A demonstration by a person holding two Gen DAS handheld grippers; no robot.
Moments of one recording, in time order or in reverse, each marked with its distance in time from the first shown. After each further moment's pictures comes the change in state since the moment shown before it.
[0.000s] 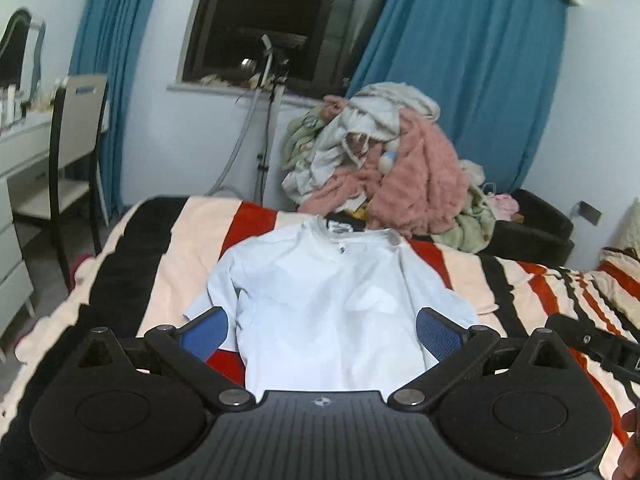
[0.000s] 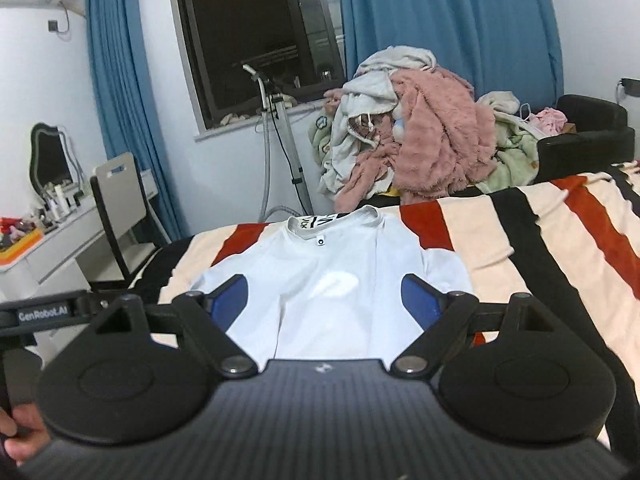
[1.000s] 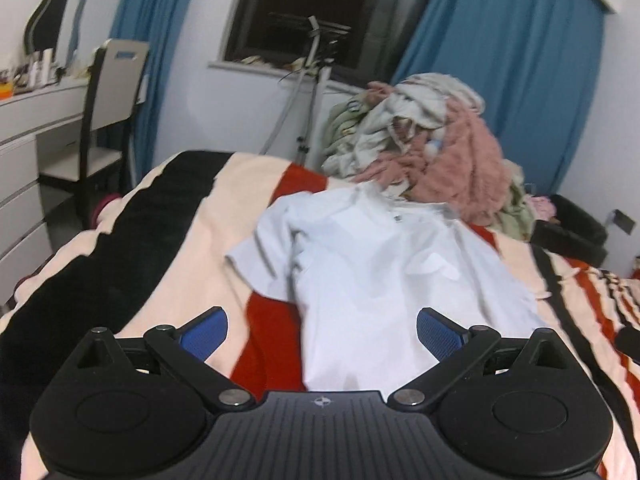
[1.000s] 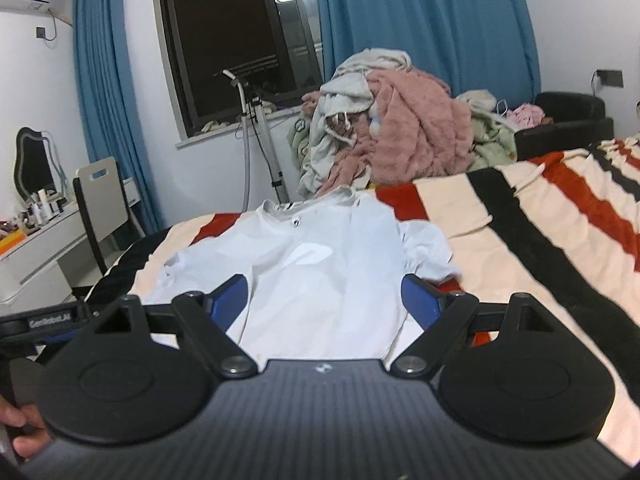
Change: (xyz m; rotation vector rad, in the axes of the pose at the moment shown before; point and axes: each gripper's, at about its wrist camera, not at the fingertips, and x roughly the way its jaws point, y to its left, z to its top) left arm 0.063 0.057 -0.072 -0.099 0.039 0.091; right arm 0.014 -0.019 -0.072 0.021 -0.036 -0.051
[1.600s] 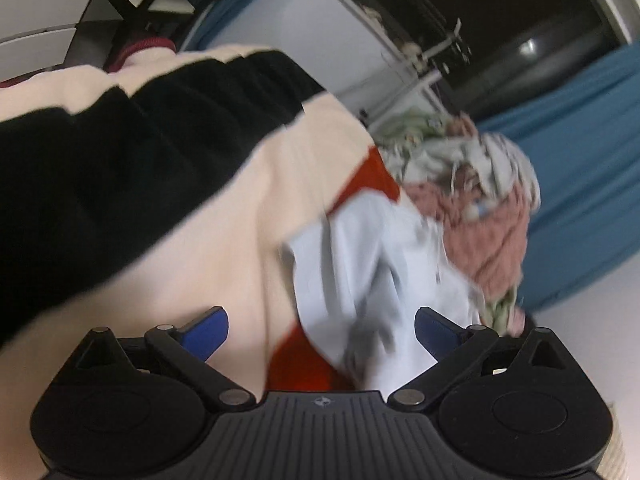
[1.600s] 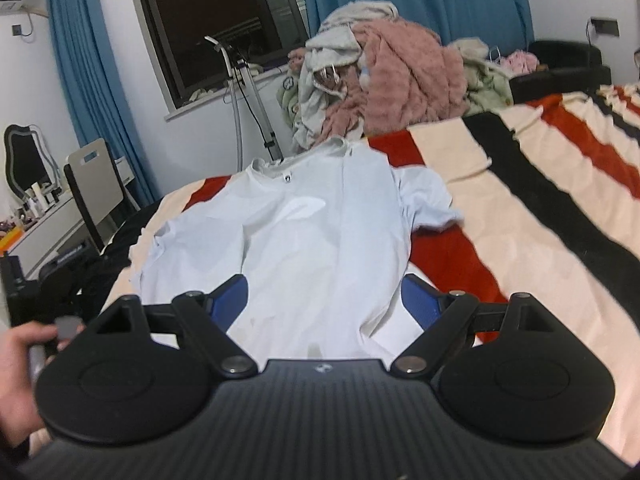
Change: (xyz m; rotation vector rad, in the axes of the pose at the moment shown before) left arm 0.129 0.112 0.013 -0.630 0.091 -0.122; right arm 0.021 -0.014 -0.013 0.086 0.137 -0.003
